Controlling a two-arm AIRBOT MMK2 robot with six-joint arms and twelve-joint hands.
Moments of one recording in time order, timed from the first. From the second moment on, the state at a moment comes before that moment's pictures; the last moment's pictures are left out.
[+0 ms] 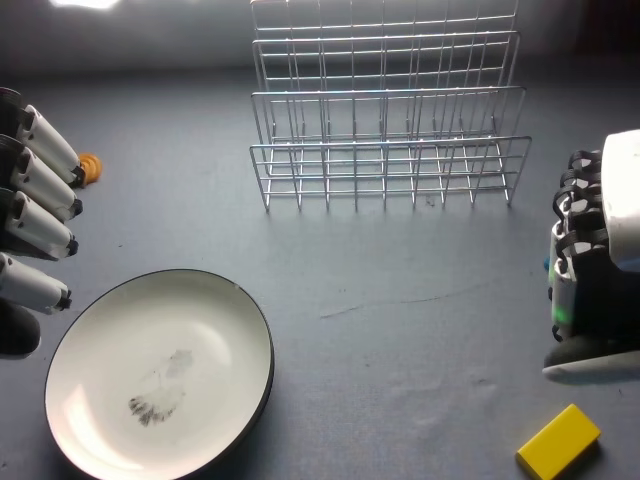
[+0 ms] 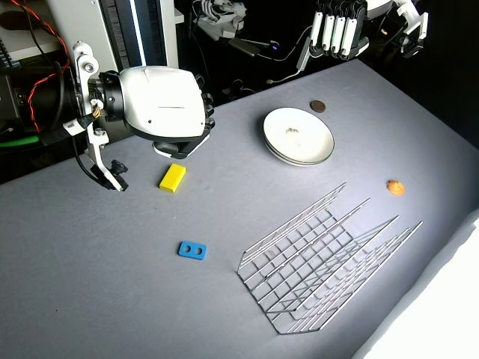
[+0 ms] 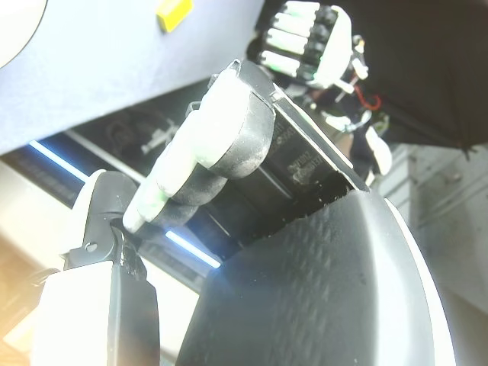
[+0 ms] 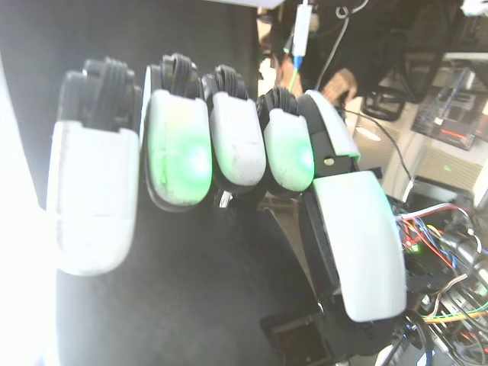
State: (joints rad) left arm 0.39 -0.66 1.24 1.49 -1.46 0.13; right arm -0.50 -0.74 0.90 -0.94 0.88 -0.09
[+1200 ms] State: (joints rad) left arm 0.41 -0.66 1.26 1.54 -1.46 0.12; right arm -0.49 -0.75 0.89 -0.93 0.91 -0.18
